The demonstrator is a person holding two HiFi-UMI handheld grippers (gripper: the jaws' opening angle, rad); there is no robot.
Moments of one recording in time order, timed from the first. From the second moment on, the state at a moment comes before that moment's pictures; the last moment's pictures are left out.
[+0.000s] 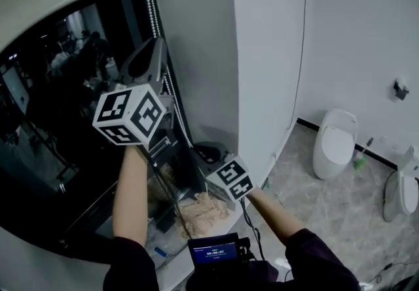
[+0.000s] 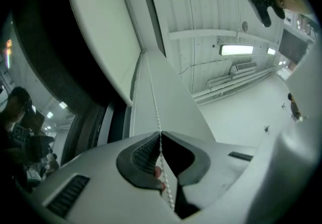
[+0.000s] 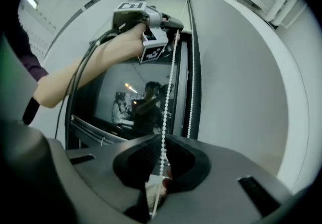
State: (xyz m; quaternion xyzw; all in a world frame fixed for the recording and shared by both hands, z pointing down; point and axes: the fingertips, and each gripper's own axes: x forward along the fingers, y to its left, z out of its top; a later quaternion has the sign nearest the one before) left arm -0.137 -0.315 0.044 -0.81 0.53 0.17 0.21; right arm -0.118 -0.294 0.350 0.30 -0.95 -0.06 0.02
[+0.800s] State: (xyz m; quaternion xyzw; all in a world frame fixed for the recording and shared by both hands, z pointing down) left arm -0.094 -0.304 0.245 -0.85 0.50 0.14 0.10; right arm -0.097 -0.305 0.026 0.29 -0.93 -0.13 -0.19
